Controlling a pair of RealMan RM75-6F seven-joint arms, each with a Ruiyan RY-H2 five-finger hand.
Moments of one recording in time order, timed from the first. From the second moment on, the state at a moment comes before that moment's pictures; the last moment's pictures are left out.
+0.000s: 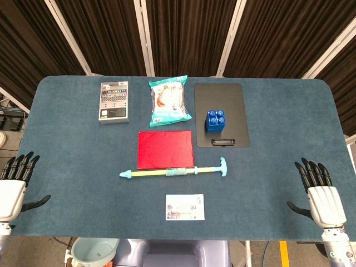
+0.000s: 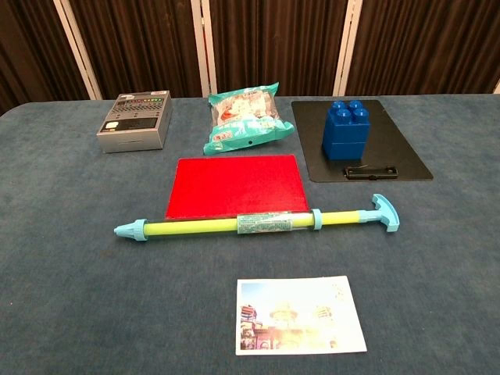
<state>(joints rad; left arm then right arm) -0.09 -1.17 -0.02 -1.59 1.56 1.52 0.13 0.08 -1.17 0.04 -1.59 -1.58 1.51 -0.09</state>
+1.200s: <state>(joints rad) -0.17 -1.53 -0.05 -1.57 1.73 1.52 0.48 0.09 -1.10 0.03 -1.61 -1.57 1.47 0.03</state>
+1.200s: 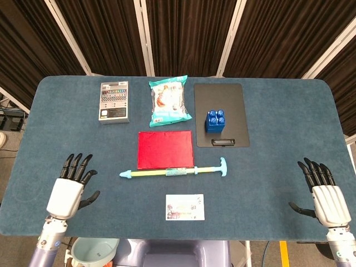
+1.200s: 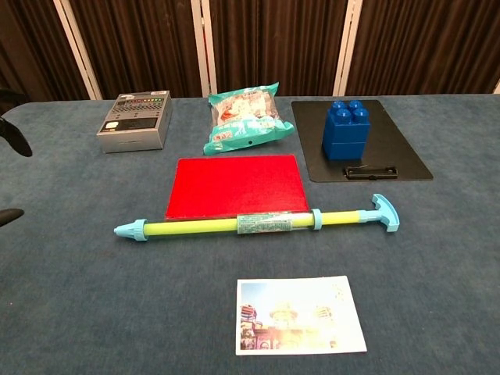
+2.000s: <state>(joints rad) -0.36 -1.83 -0.15 -1.37 1.57 1.29 0.70 0.10 -1.10 0.04 -1.59 -1.54 1.44 0.07</state>
